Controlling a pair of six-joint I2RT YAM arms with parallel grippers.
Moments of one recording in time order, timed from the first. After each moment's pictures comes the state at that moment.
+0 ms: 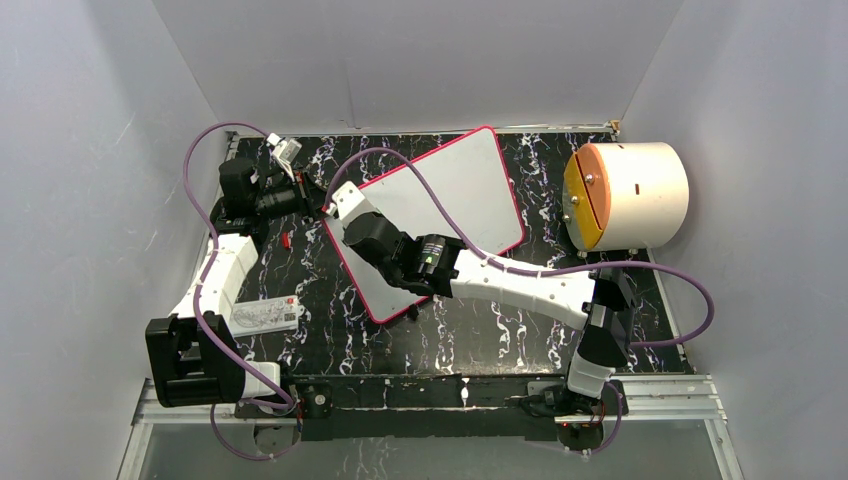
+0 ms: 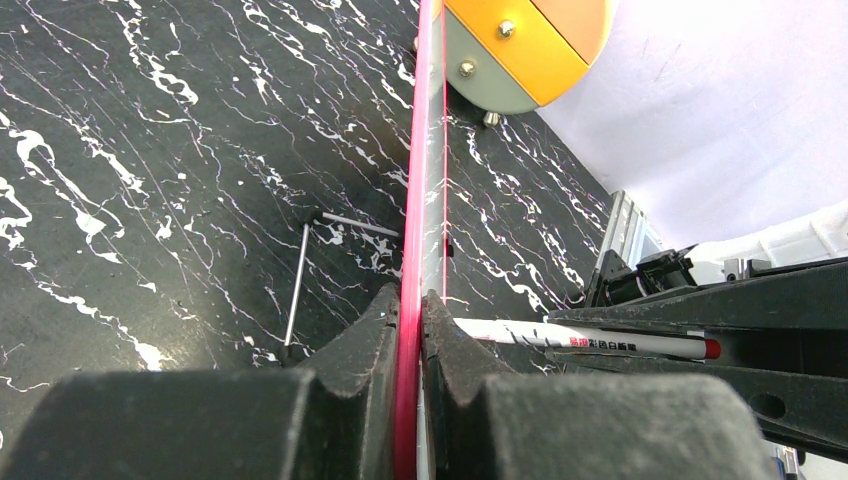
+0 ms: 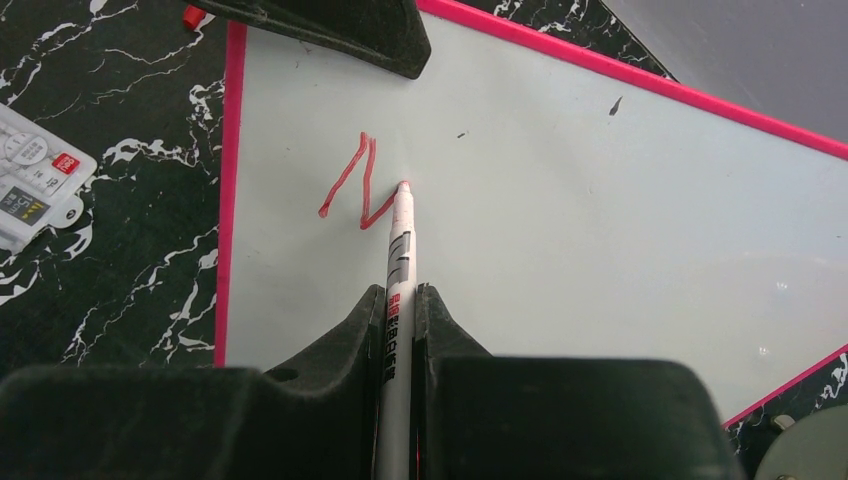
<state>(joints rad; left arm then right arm) 0.05 1.32 0.95 -0.01 1.11 -0.25 1.26 1.73 1.61 -0.45 0.62 0.02</state>
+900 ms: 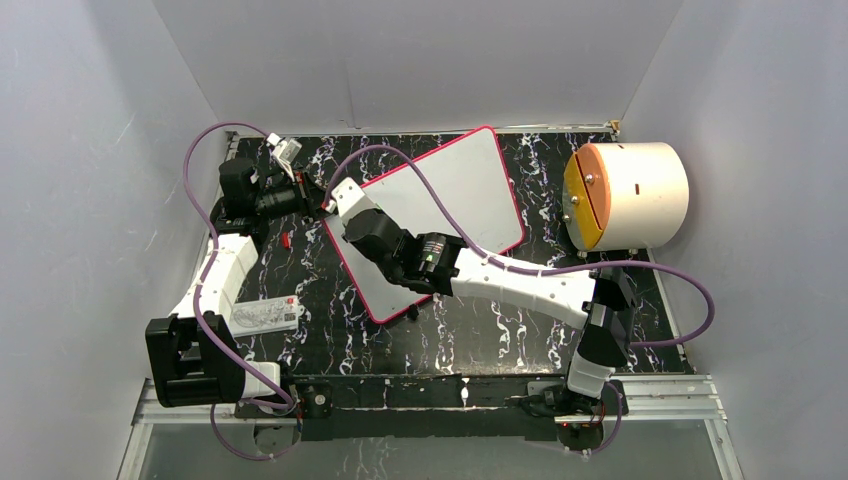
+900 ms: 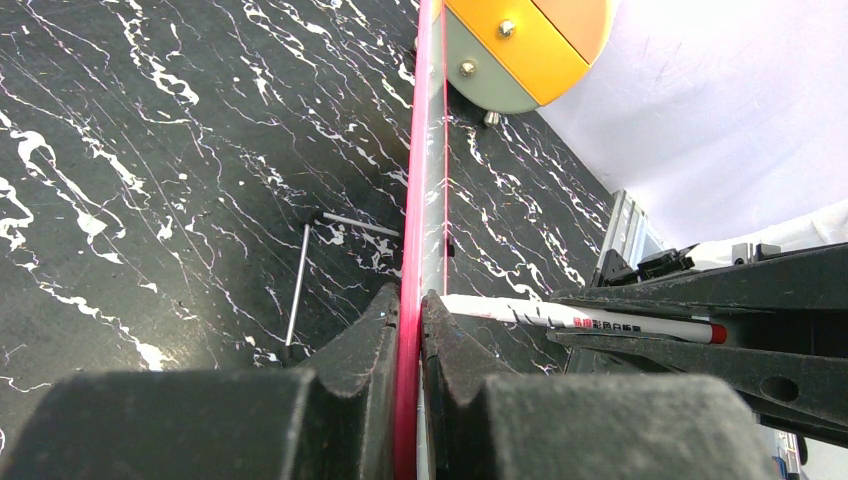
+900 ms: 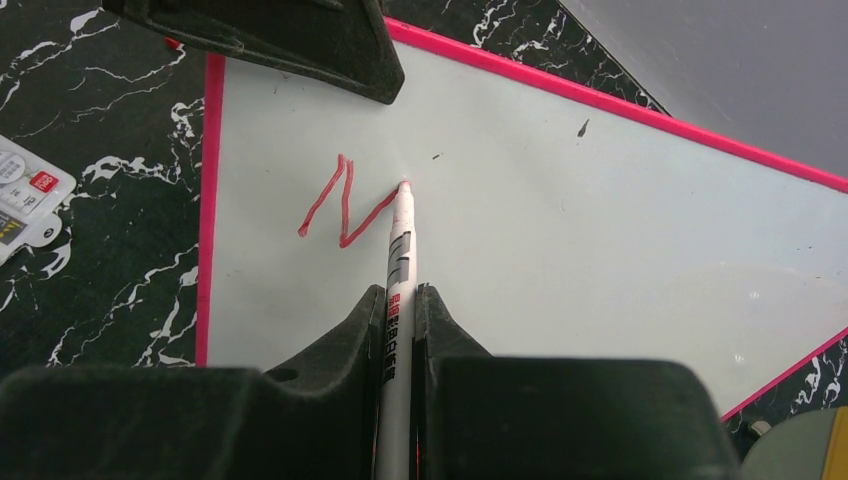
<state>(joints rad) 0.05 1.32 0.95 -0.01 1.11 -0.25 1.25 1.73 1.61 -0.42 0.64 -0.02</state>
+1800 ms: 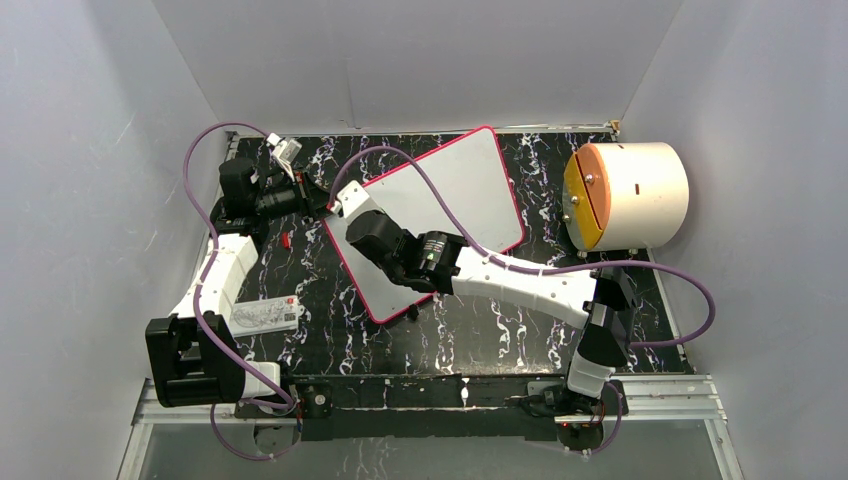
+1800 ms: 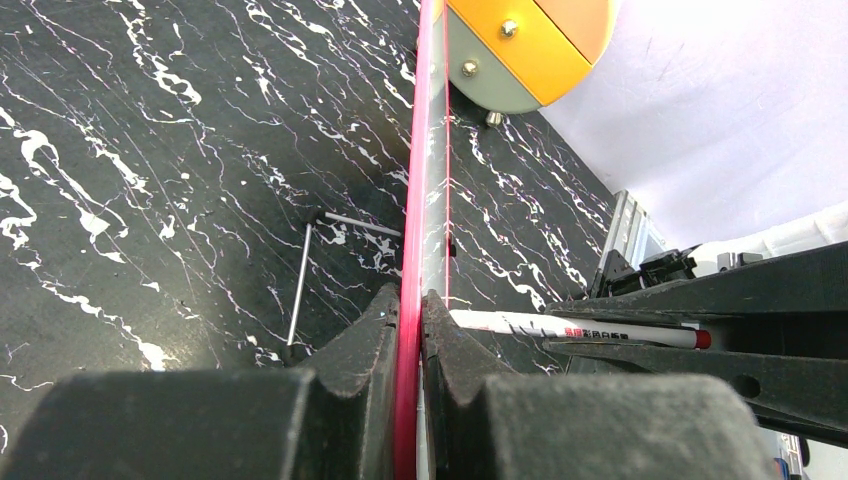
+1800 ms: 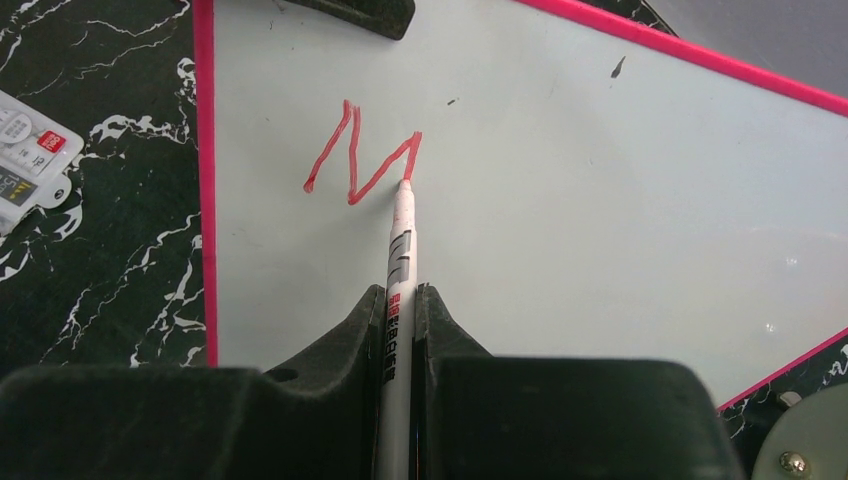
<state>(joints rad) 0.05 1.32 0.95 -0.01 1.11 -0.24 1.24 1.72 1.61 -0.51 0.60 0.06</state>
